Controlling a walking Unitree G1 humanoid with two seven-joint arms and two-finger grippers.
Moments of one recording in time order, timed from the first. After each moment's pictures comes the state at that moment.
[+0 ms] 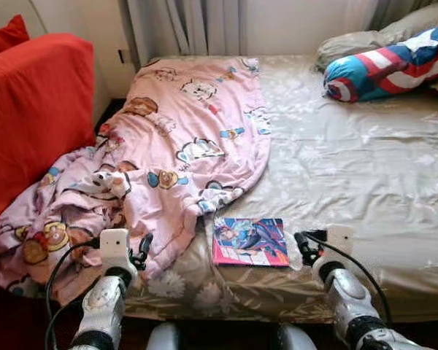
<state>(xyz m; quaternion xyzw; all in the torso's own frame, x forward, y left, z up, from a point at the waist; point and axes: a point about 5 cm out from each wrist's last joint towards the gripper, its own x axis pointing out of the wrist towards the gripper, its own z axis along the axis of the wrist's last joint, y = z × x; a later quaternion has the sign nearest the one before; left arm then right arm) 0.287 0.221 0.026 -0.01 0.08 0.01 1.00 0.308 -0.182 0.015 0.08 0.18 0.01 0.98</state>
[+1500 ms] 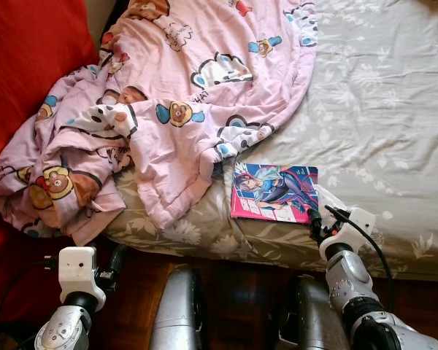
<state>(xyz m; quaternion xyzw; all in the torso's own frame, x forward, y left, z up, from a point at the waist) 0.224 0.242 0.073 0.03 0.06 0.02 1.00 0.331 -0.200 0.045 0.21 0.11 -0.09 0.97</state>
